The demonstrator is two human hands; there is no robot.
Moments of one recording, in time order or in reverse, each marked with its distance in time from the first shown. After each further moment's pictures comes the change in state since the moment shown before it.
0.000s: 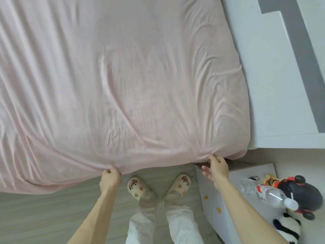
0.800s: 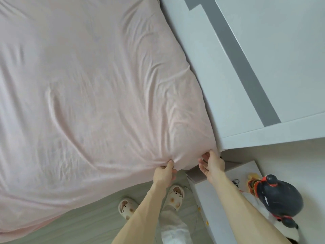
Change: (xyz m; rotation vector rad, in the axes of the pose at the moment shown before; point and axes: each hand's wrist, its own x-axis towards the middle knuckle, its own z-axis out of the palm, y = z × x) left_hand -0.196 0.115 0.249 0.002 -0.496 0.074; right_hand 0.113 -0.043 -0.099 0.459 -0.045 0.182
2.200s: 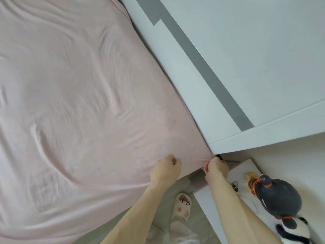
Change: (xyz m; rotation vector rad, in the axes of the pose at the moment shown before) left_hand -0.025 0.080 0.041 0.951 0.005 0.521; right_hand 0.035 -0.027 -0.012 0.316 0.316 0.117
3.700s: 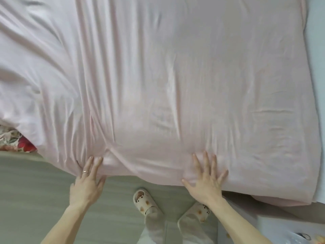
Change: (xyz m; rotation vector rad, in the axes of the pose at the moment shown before) left_hand -0.194 -0.586 -0.094 -0.020 0.486 -0.520; right_hand -0.194 0.316 0.069 -2.202 -0.492 -1.544
